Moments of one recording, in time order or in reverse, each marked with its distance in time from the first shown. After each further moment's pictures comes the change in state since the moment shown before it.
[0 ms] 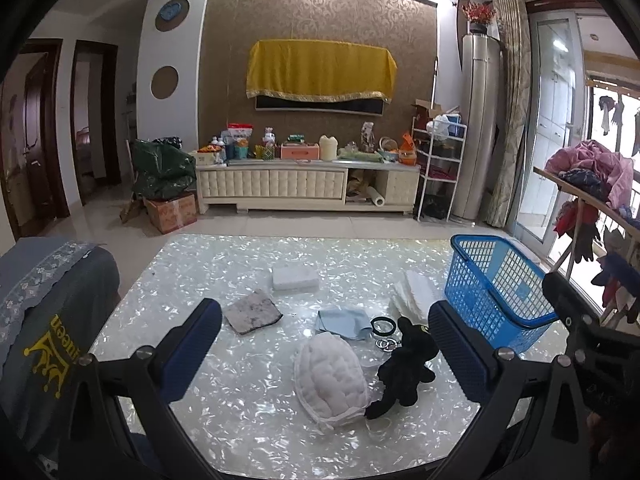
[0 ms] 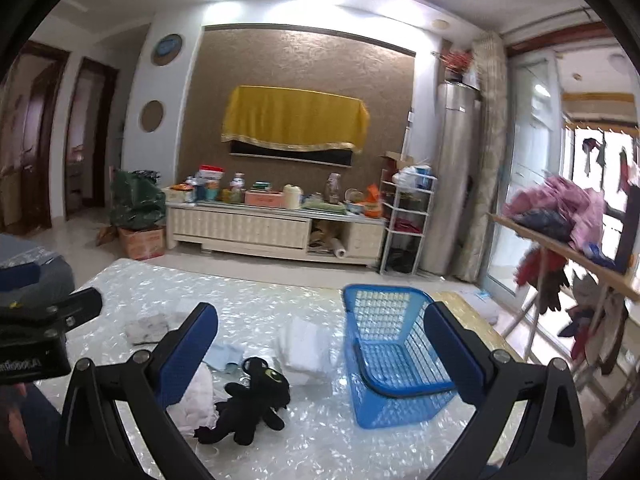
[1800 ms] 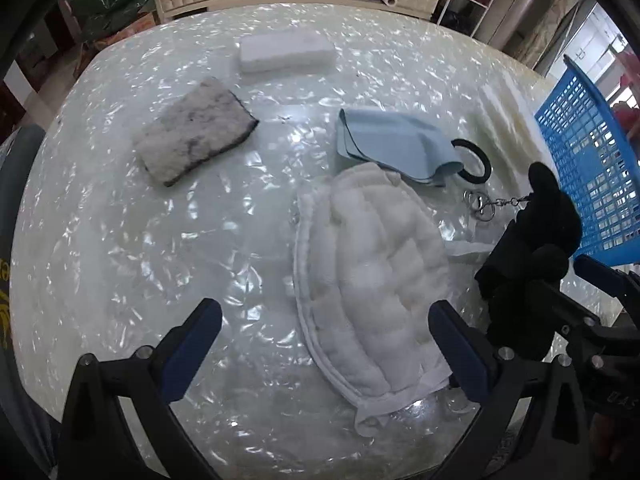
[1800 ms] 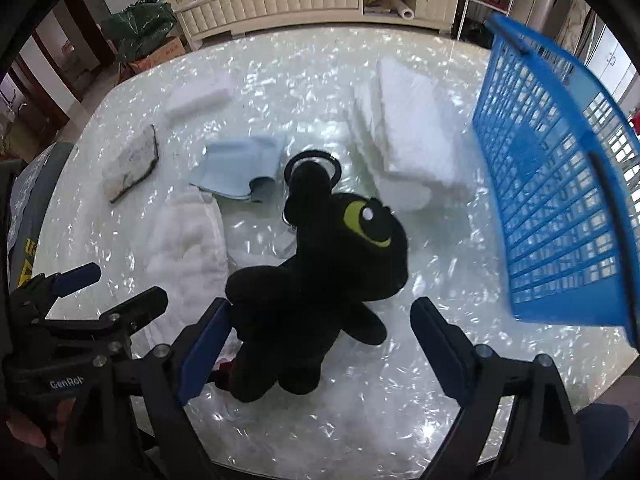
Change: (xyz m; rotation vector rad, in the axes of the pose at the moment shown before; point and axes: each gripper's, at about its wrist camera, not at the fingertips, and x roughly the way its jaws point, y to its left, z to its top) left arm 0.238 0.031 -0.082 -0.010 0.795 -0.050; right arm 0.202 0.047 -0.089 0.081 0.937 0.225
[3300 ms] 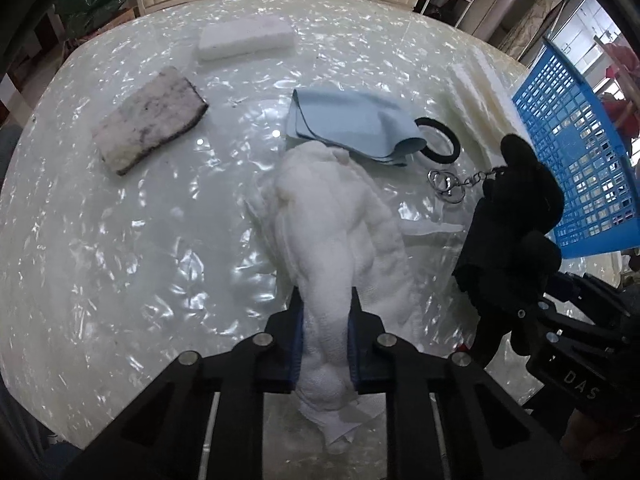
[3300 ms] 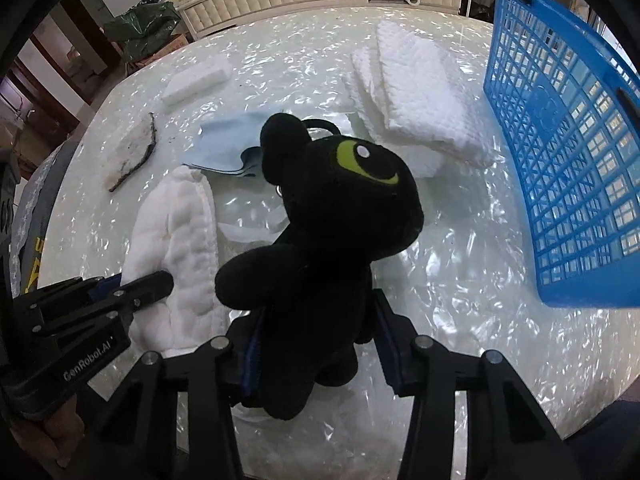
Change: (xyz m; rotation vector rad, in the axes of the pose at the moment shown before) left arm 0.022 -0.033 -0.006 0.021 0.018 -0.067; right arm 0.005 -0.030 -0.026 0.025 0.019 0.074
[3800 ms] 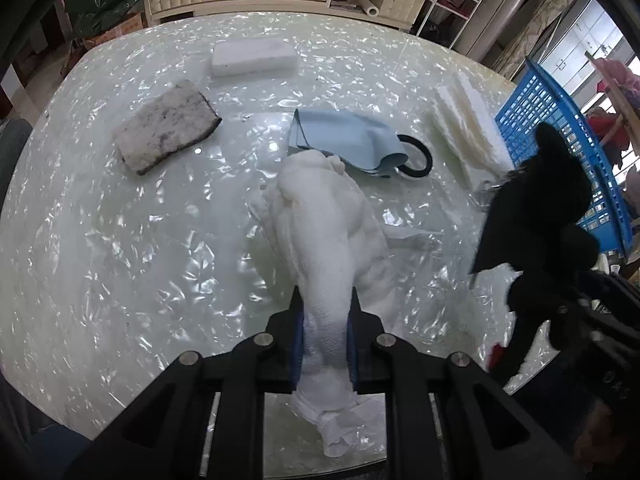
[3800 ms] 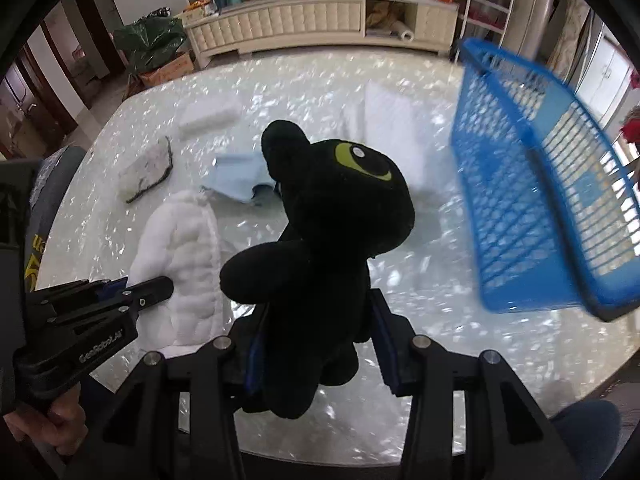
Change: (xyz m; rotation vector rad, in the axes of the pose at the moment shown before) left arm -0.031 0.005 -0.017 -0.024 -0.059 -0.029; right arm -0.070 0.008 -0.011 -0.049 -0.126 -0.078
